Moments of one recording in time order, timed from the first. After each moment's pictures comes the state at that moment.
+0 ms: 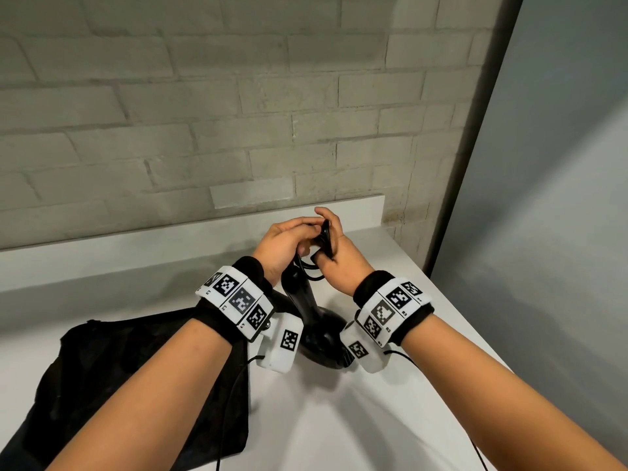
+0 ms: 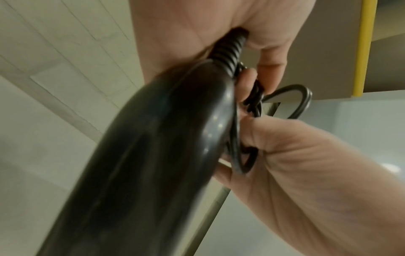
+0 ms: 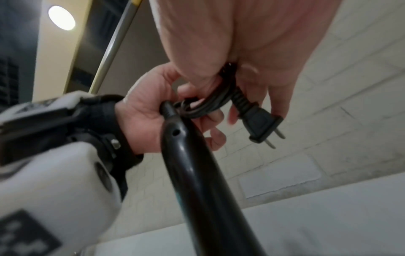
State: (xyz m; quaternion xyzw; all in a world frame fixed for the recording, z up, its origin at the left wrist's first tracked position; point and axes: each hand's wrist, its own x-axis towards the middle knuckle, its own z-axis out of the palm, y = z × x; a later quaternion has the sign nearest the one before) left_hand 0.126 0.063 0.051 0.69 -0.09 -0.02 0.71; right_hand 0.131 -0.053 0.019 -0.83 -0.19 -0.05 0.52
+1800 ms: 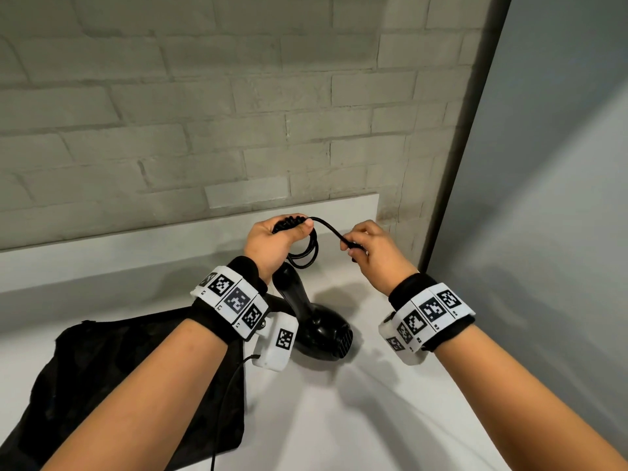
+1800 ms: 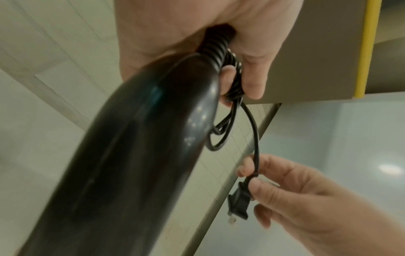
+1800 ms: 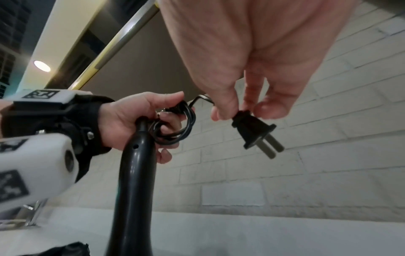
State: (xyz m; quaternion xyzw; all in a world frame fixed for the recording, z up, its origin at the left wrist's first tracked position) left_hand 0.126 0.064 0.045 0.69 -0.03 0.07 0.72; right_hand 0.119 -0.108 0.017 -0.91 -0.16 -0.14 0.36
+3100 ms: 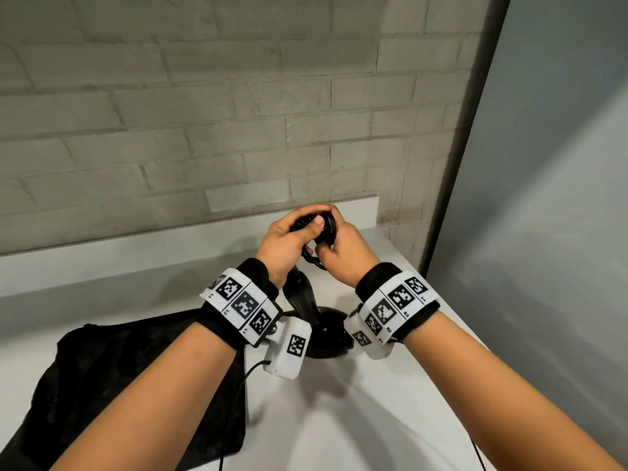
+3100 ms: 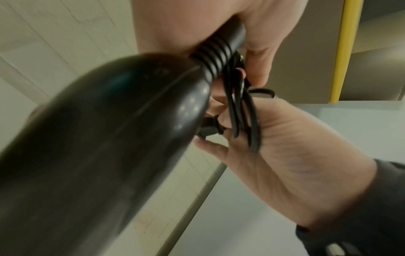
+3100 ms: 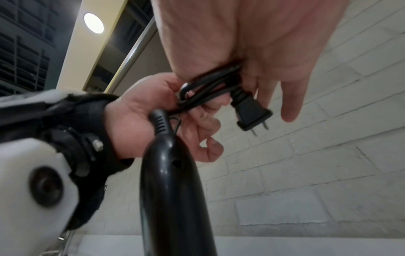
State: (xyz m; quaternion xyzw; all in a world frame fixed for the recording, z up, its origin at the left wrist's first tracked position) left_hand 0.112 0.049 0.056 0.67 -0.13 0.04 0.73; right_hand 0.114 -0.060 0.046 -0.85 -0.18 -0.13 0.48
